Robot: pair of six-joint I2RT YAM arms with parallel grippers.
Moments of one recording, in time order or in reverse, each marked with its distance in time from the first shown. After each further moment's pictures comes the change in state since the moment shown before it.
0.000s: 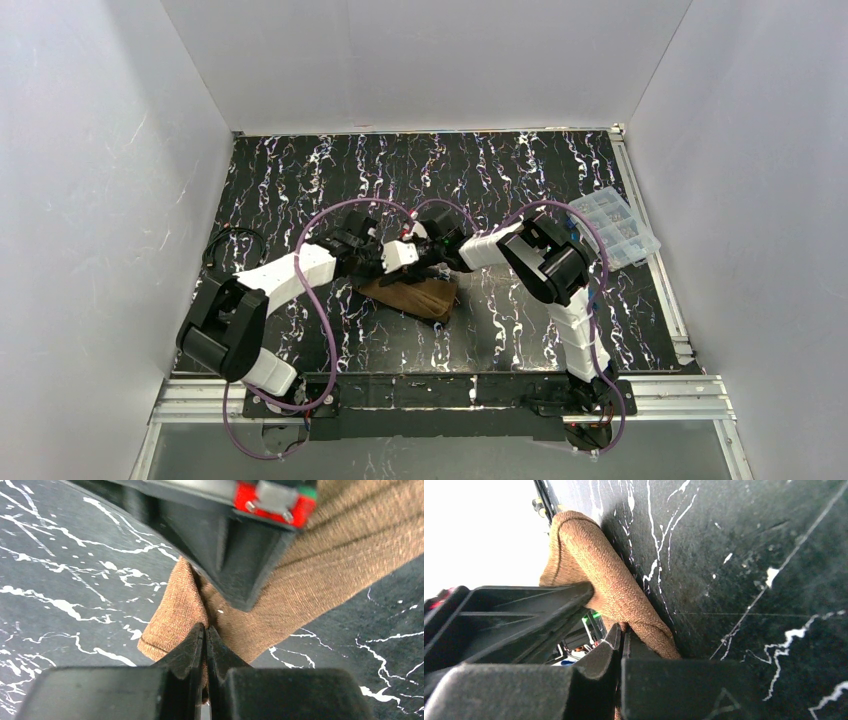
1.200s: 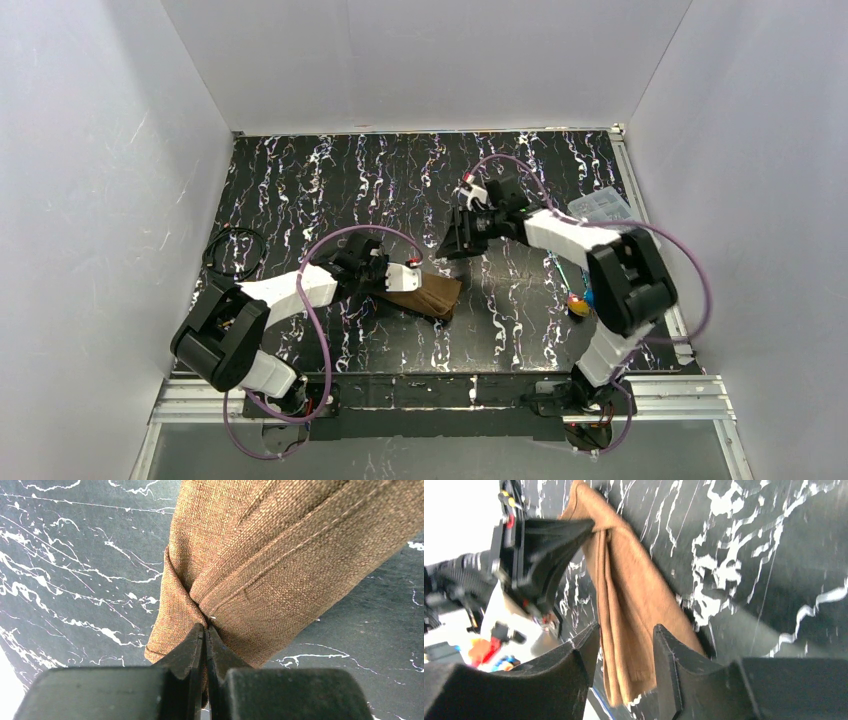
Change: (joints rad) left arm -0.066 -0.043 -0.204 0.278 -0.093 0.267; right arm -0.261 -0.385 -0.071 -0.506 0.023 -0.516
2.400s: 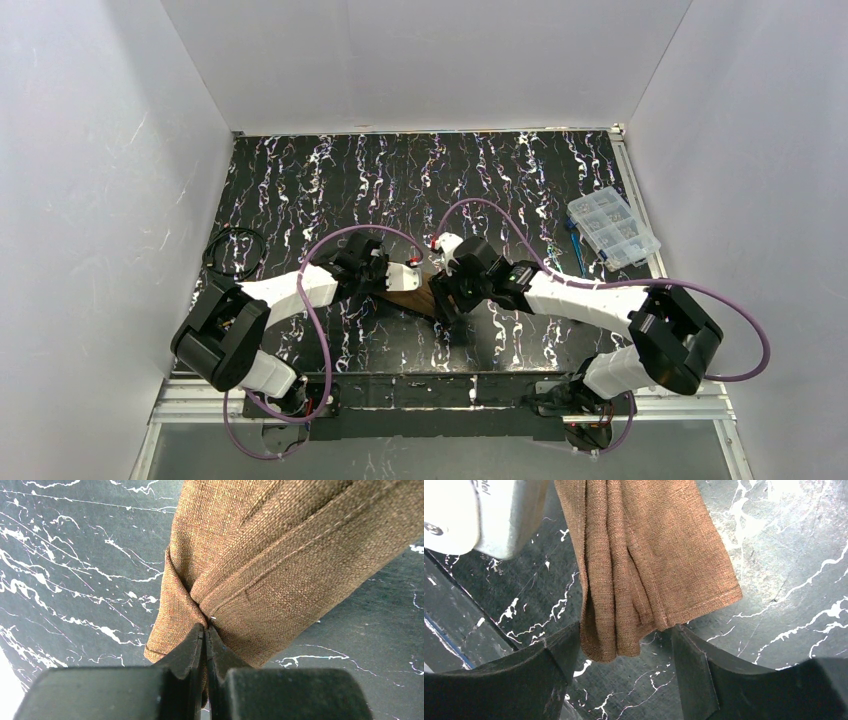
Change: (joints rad) left arm -0.004 0.003 0.001 0.003 -0.011 -0.018; right arm 0.418 -0.405 -0.357 -0.015 0.587 -0.287
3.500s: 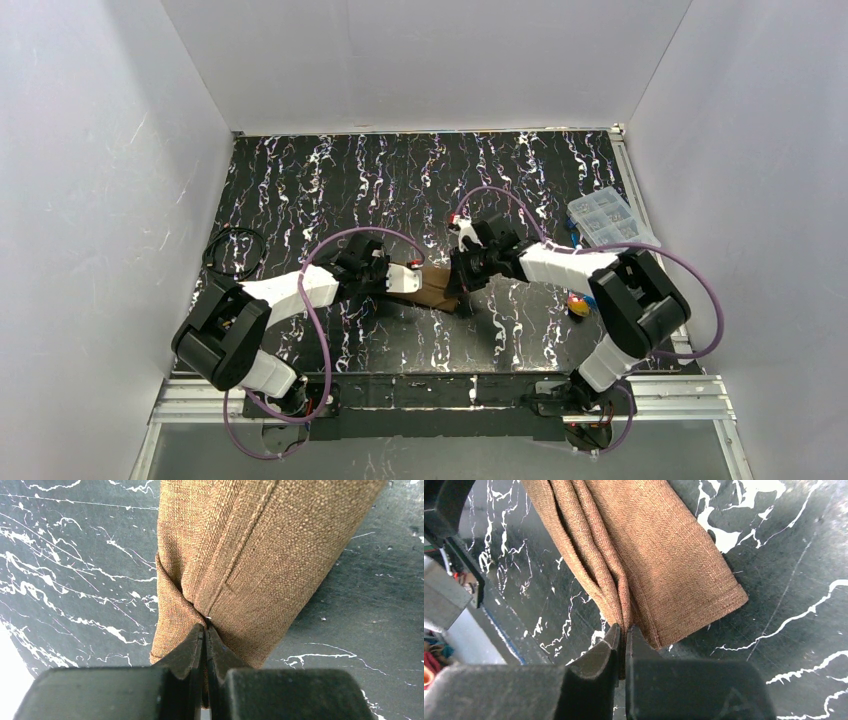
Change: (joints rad) left arm -0.006 0.003 0.000 0.002 -0.021 0.034; right arm -0.253 0.192 0.058 0.063 -0.348 0.089
